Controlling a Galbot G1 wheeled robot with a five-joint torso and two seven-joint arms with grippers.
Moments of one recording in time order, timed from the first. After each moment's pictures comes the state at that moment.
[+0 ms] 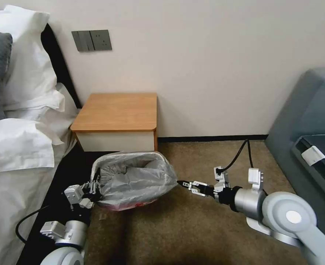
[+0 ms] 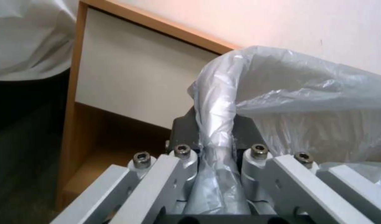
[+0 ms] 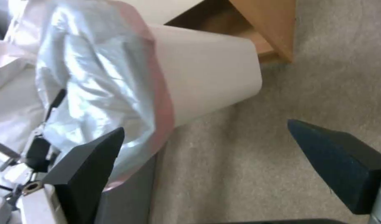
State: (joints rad) left arm 1.69 -1.43 -0.69 -2.09 -0.56 -0.06 0.13; right arm -1.28 0.87 0.31 2.21 1.62 -0.69 0.40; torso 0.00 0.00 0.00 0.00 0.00
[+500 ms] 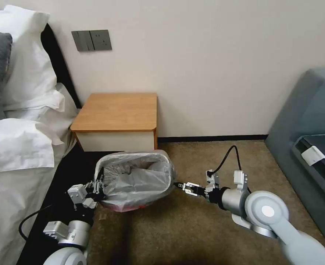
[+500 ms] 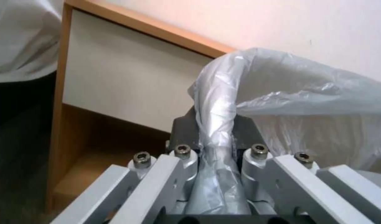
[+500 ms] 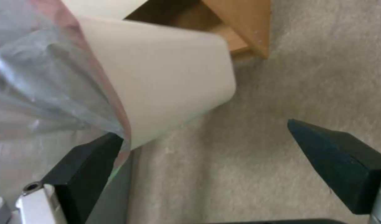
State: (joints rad) left arm 1.70 -1.44 -0.67 -2.12 -0.53 -0.06 0.13; right arm -1.19 0.94 0.21 2.06 1.51 -0.70 0.40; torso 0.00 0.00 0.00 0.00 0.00
